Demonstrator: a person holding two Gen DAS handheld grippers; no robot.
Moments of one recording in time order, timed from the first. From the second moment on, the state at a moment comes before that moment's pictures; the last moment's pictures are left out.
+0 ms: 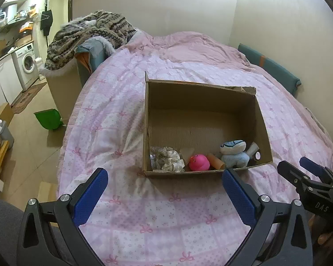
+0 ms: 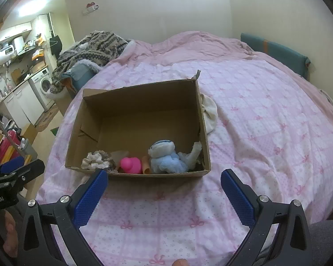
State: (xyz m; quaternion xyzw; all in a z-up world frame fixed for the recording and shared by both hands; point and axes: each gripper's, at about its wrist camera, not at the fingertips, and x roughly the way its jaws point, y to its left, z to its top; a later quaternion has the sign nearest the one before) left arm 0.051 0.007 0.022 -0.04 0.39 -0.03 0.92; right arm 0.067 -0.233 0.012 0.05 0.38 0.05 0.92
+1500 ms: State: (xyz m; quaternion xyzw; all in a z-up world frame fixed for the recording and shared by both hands) left arm 0.051 0.006 0.023 -0.04 0.39 -0.03 0.92; right arm 0.066 -0.242 0.018 0.06 0.37 0.05 0.92
